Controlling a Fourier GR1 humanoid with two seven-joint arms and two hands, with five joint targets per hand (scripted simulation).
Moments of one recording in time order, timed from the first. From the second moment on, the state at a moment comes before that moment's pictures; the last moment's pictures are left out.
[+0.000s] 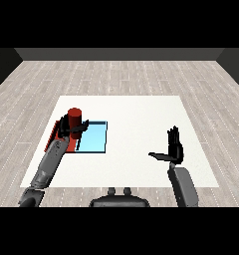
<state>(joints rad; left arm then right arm) -0.49 0.41 -0.16 -1.19 -0.03 0.43 0.02 -0.02 -0.20 0.04 -1.53 -0.29 -0.13 -0.43</state>
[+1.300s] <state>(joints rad) -0.73 0.46 0.02 -0.13 -0.12 0.37 -0.12 -0.05 -0.20 0.02 -1.52 -0.23 -0.10 -0.53</state>
